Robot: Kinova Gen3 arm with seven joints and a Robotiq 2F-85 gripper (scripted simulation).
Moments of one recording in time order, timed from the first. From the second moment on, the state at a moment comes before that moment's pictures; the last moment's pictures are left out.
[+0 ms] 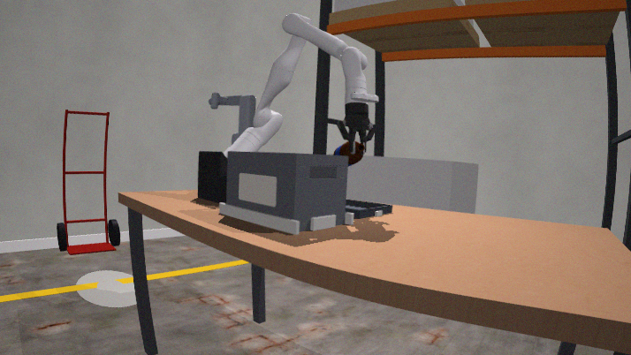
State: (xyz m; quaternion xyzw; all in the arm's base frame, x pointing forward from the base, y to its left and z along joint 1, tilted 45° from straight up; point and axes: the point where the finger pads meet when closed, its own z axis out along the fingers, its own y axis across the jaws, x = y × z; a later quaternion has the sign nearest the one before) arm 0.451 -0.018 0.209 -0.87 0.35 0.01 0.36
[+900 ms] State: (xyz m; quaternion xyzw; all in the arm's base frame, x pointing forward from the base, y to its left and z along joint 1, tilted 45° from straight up) arm 0.449 -0.019 0.209 -0.87 0.36 -0.01 0.35
